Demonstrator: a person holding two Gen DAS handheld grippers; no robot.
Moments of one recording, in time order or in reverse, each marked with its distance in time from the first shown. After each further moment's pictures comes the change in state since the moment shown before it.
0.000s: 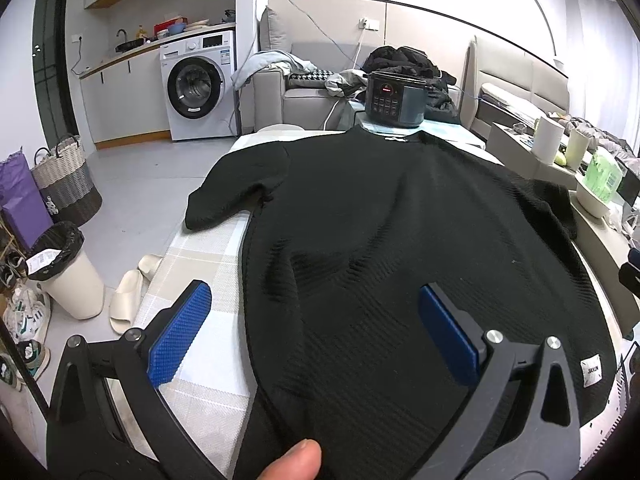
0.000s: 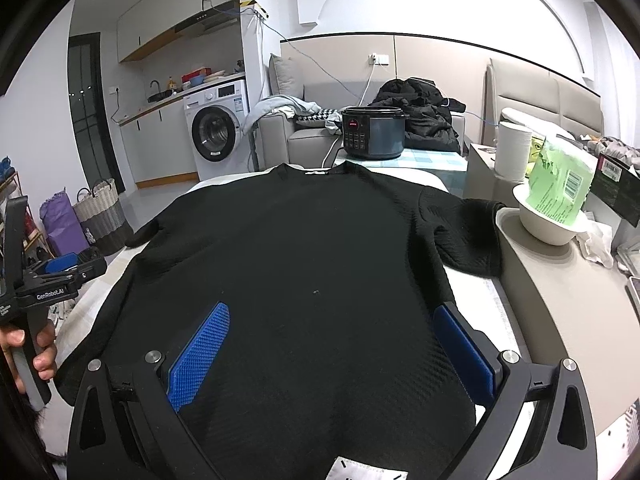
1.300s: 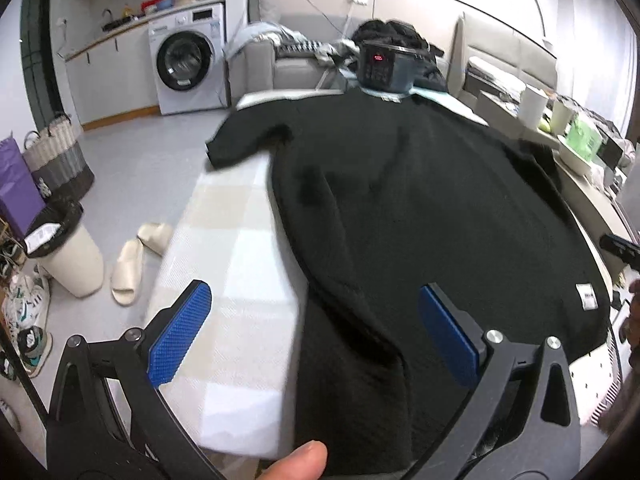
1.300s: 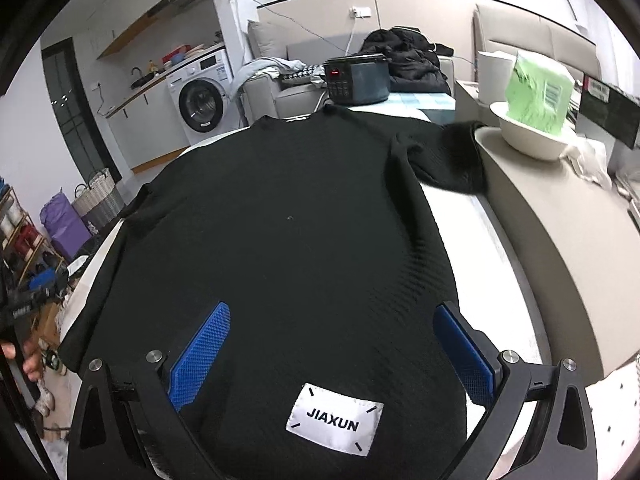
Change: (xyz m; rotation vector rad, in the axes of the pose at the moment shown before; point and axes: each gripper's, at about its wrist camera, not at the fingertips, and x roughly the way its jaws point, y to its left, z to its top) left arm -0.050 0.043 -0.060 0.013 0.123 -0.058; right arm 0.000 -0.039 -0.044 0.114 0.175 0.027
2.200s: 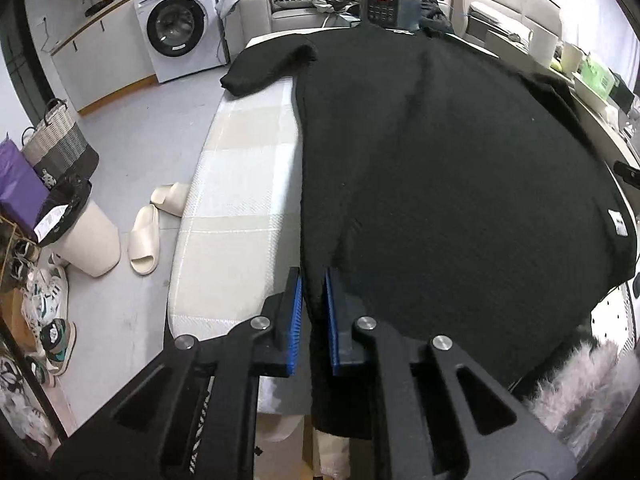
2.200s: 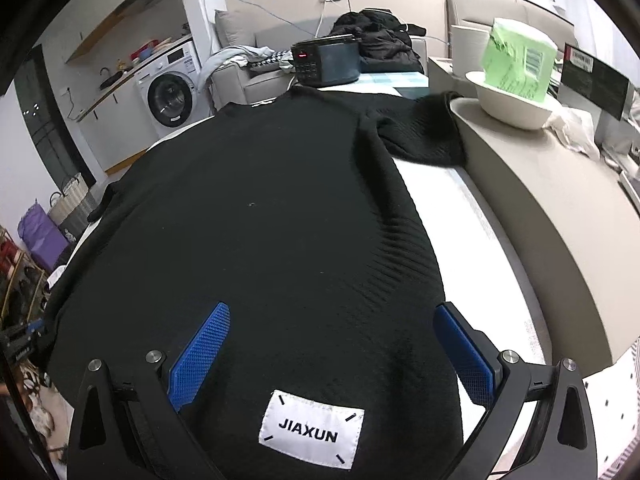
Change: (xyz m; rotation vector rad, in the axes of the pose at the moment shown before) left arm 0.030 0.037 -0.036 0.084 0.179 0.045; right arm 0.026 -0.015 -0.001 0.058 0.058 -0.087
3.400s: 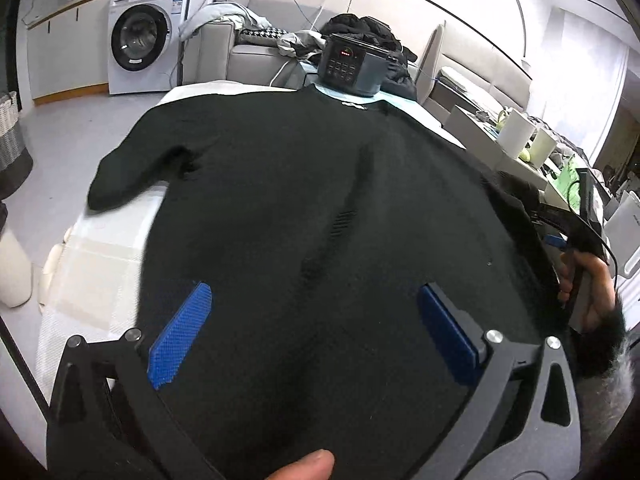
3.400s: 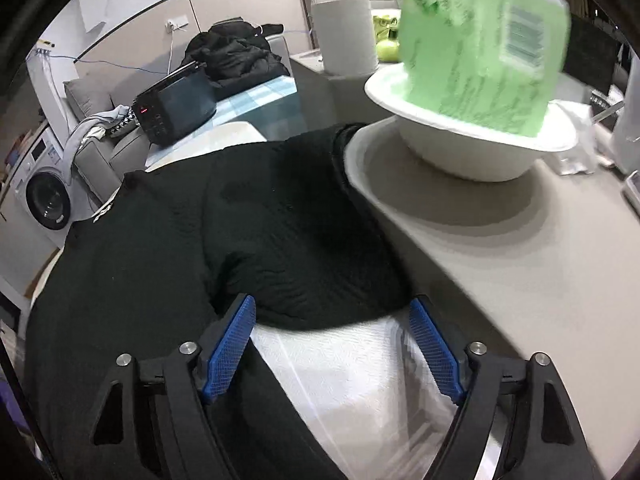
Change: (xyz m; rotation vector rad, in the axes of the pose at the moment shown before) left arm 0.080 -0.071 0.158 -0.133 -0.160 -0.254; right arm 0.130 -0.087 0.153 0.408 -0.006 -0.312
